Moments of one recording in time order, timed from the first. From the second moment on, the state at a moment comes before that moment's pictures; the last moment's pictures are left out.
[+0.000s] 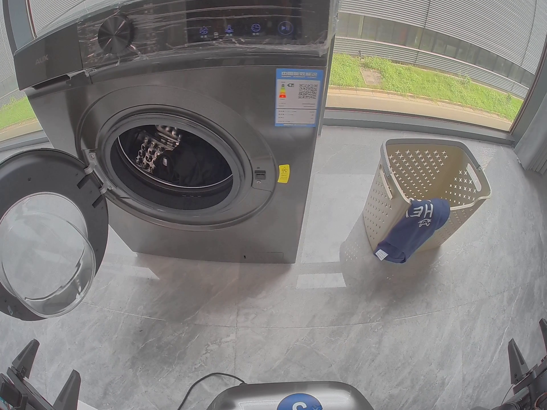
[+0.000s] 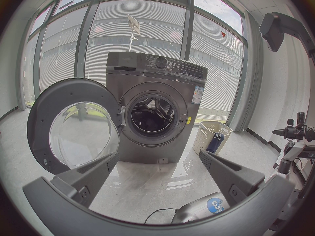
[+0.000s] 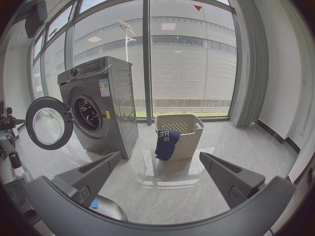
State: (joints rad) left arm 0.00 0.01 -0.02 -0.06 -0.19 -0.09; right arm 0.00 0.01 -0.02 -0.03 0.00 0.00
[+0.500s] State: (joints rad) left arm 0.00 0.01 -0.02 -0.06 -0.17 -0.10; right arm 0.00 0.01 -0.02 -0.02 0.00 0.00
